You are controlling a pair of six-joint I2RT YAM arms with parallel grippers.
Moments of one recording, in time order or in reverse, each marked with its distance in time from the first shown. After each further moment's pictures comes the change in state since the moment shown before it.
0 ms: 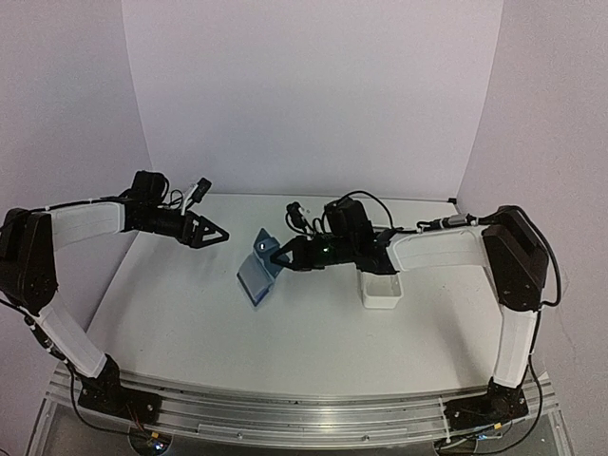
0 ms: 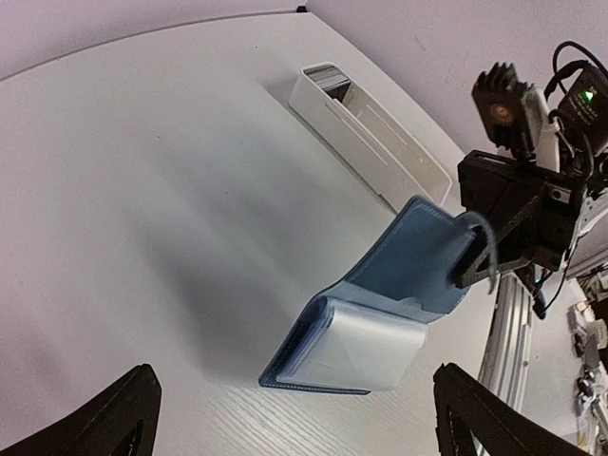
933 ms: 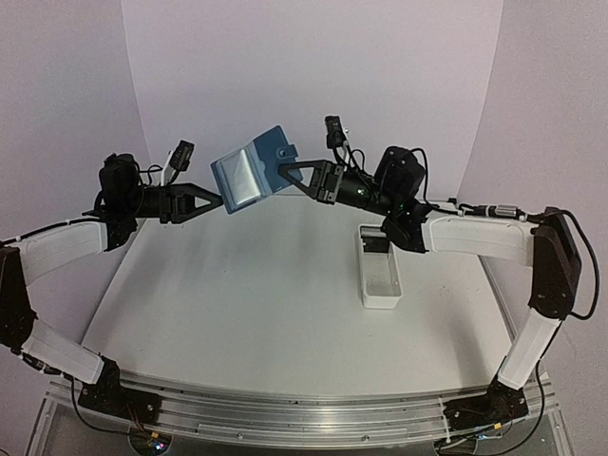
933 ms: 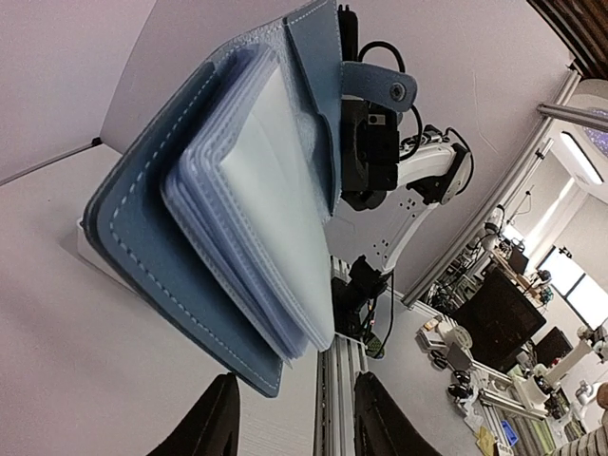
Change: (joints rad) left arm -0.029 -0.239 -0.196 0.756 0.456 -0.694; right arm -0.060 -0.203 0.008 0.556 -0.192 0.138
